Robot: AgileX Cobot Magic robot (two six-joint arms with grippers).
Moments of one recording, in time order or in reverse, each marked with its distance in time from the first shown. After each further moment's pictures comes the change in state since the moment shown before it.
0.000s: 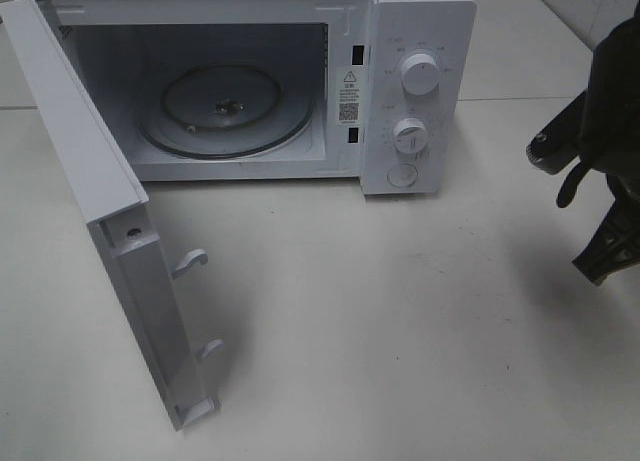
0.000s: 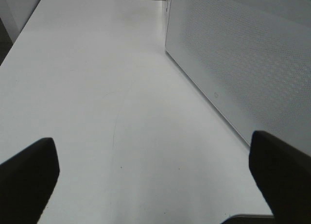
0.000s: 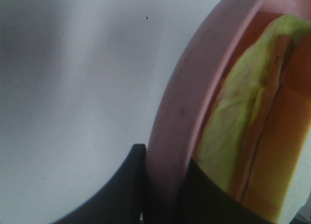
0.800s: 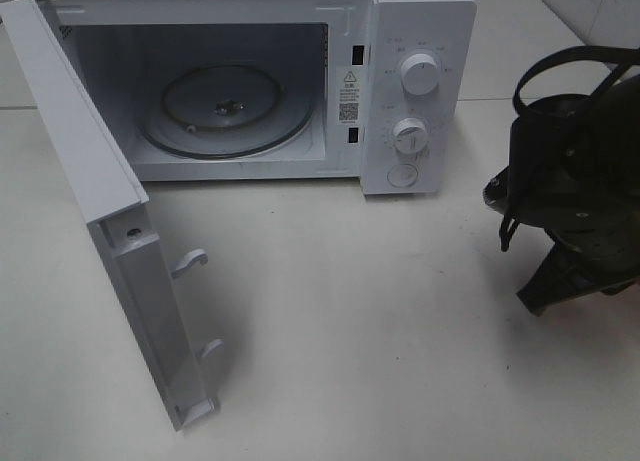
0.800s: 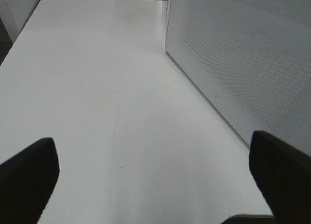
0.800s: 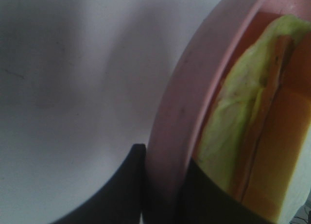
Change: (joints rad) left arm 0.000 0.000 0.000 0.000 0.000 0.000; right arm 0.000 0.219 -0.001 -0.003 -0.139 0.178
